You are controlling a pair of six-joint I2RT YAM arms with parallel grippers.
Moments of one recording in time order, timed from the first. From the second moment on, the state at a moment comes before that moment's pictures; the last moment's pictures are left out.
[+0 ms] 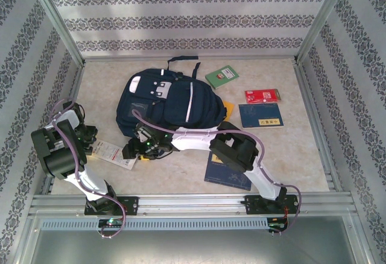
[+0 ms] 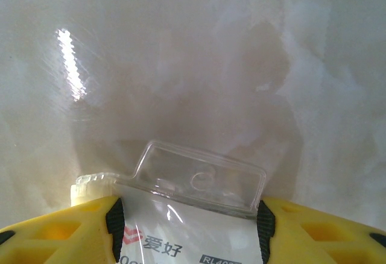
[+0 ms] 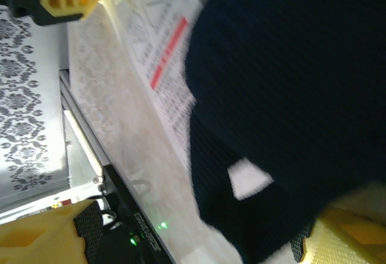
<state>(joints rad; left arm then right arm) 0.51 1.69 0.96 -0.80 -0.01 -1.05 1.08 2.23 1.54 -0.13 -0.52 0.99</state>
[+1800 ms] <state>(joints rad) 0.51 1.49 0.99 -0.85 0.11 -1.08 1.12 2.06 1.31 0.18 -0.37 1.29</state>
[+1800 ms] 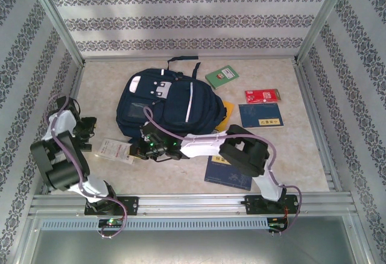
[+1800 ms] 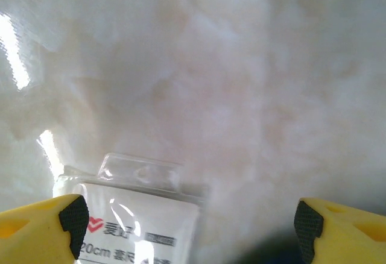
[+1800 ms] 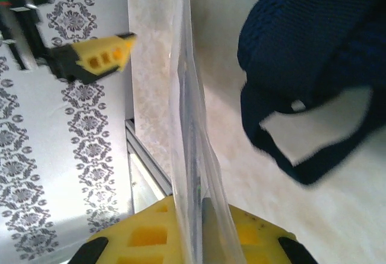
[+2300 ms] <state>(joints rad) 0.23 1.17 1.12 -0.95 0.07 -1.05 1.09 1.53 1.07 -0.08 -0.30 0.99</state>
